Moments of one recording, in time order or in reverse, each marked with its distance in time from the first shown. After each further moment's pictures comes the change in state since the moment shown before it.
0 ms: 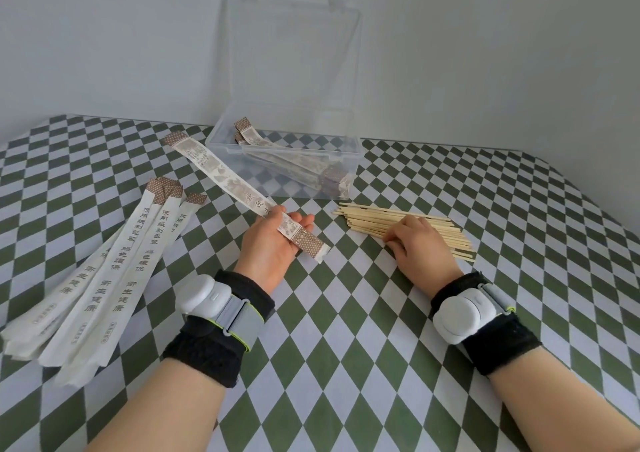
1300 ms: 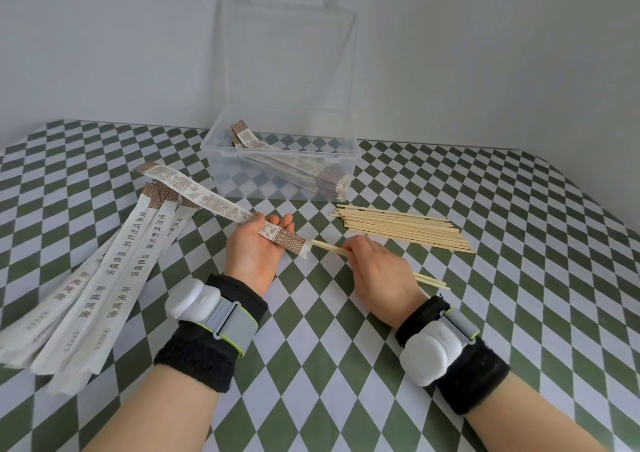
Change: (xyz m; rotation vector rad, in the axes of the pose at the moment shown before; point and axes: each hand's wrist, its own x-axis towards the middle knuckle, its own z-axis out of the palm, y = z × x) left_hand 0.006 0.003 -0.009 -0.071 0.122 0.078; right_hand -0.021 -0.064 0.005 0.111 0.028 -0.157
